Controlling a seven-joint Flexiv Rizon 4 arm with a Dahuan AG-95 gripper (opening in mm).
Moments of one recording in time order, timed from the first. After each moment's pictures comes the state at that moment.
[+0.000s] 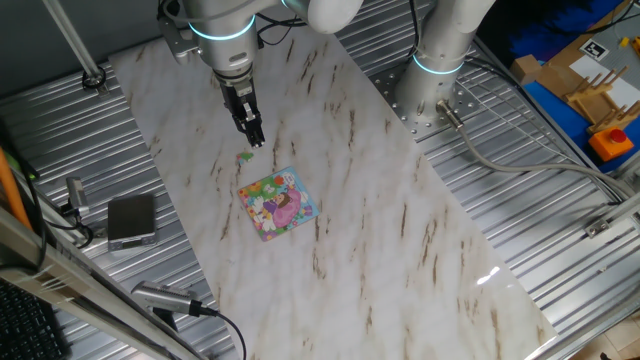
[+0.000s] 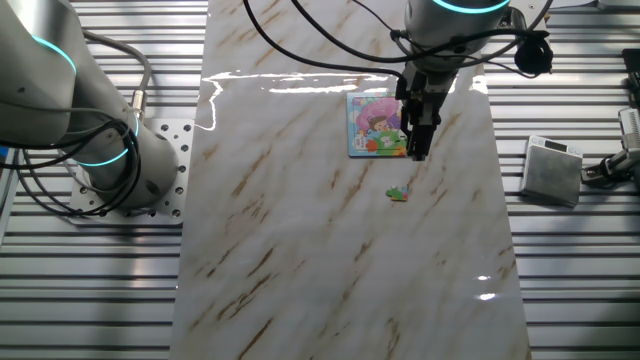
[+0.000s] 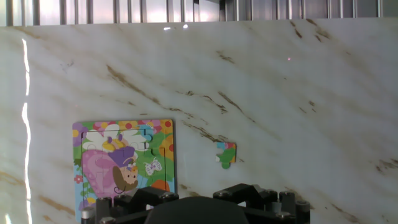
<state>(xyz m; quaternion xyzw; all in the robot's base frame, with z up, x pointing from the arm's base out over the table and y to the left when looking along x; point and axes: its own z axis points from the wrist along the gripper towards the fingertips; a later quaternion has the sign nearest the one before) 0.500 0.000 0.170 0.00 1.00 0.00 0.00</state>
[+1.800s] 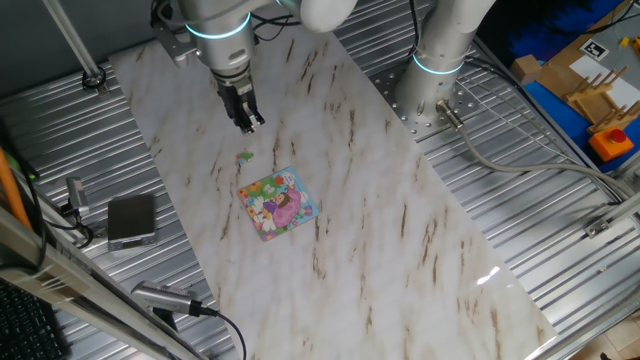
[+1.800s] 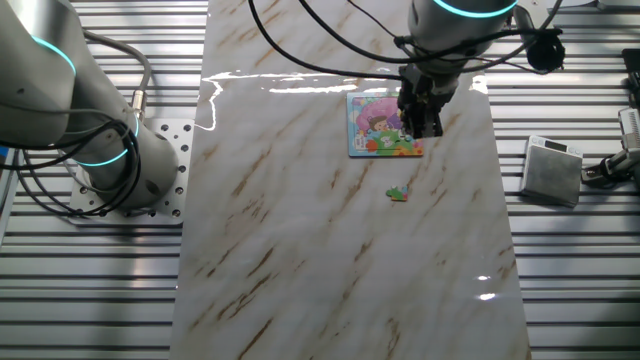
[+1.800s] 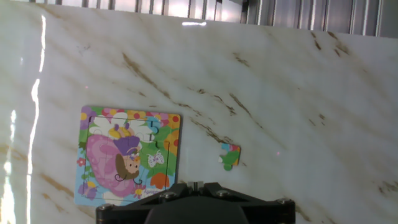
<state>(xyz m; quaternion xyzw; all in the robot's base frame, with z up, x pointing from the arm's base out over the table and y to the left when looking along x) 0.500 0.000 0.170 -0.04 1.00 0.01 -0.01</state>
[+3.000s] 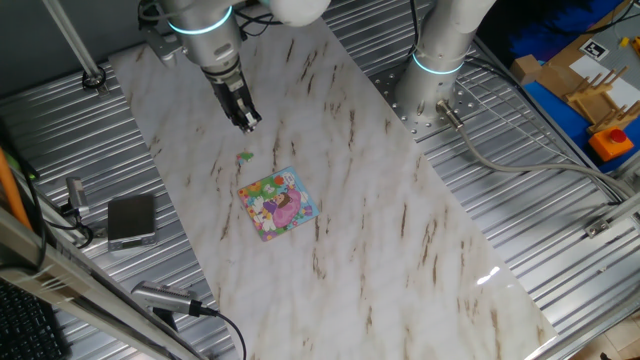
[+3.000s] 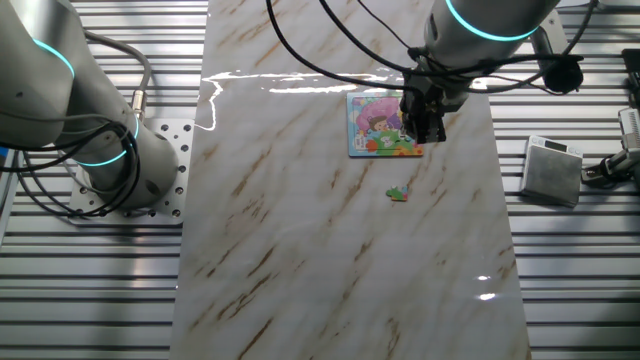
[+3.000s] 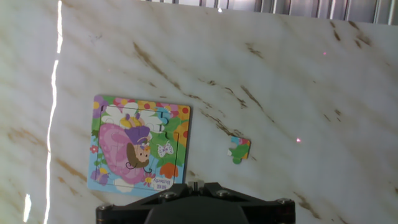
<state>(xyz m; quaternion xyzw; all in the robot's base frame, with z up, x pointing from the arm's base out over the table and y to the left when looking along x) 0.500 0.000 0.170 -0.08 0.99 0.05 -0.05</state>
